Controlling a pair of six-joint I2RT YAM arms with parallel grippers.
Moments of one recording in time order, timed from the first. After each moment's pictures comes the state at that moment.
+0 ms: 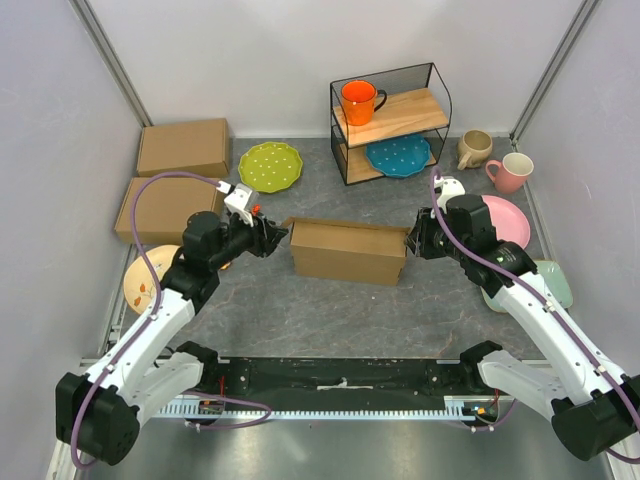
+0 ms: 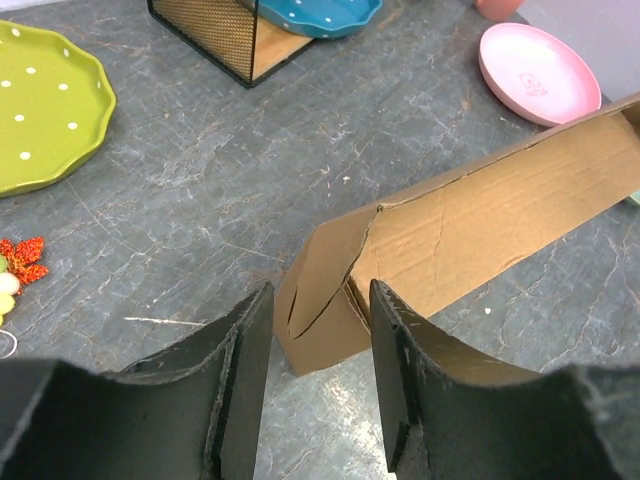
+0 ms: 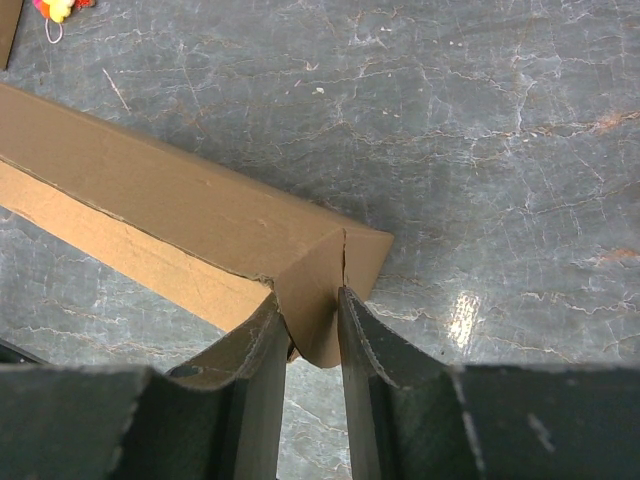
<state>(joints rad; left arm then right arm) -0.36 0.91 0.63 0.05 0.34 -0.15 0.42 0.97 0.94 -0.58 -0.06 0.32</state>
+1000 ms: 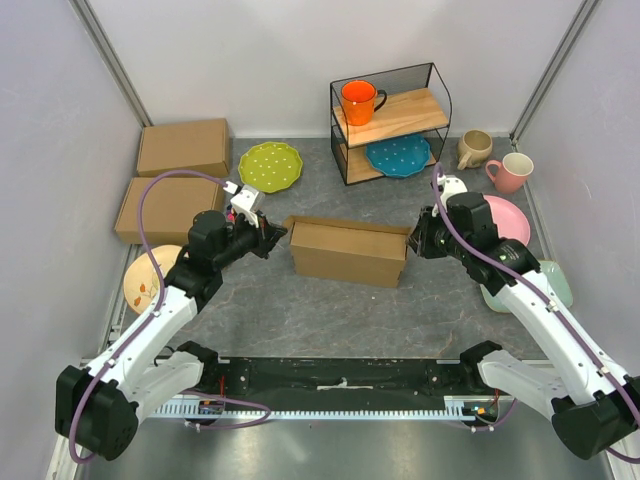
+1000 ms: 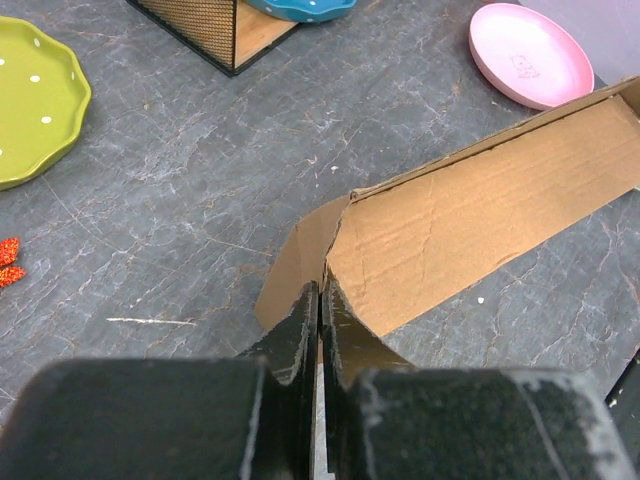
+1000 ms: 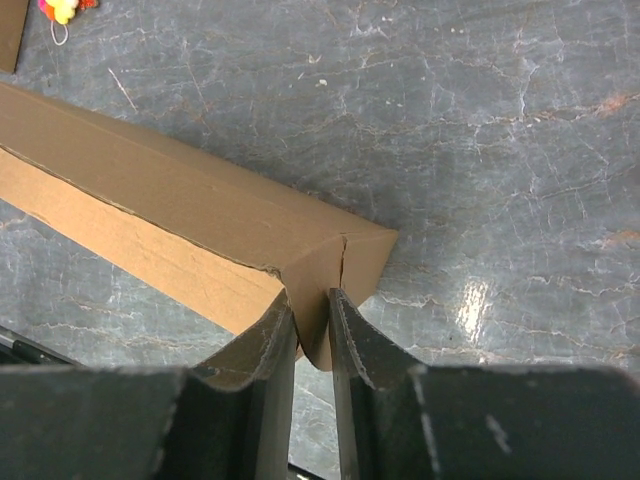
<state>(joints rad) -0.39 0.94 0.64 0.05 0.34 -0.14 0.43 0.98 0.98 -0.64 -0.05 0.36</state>
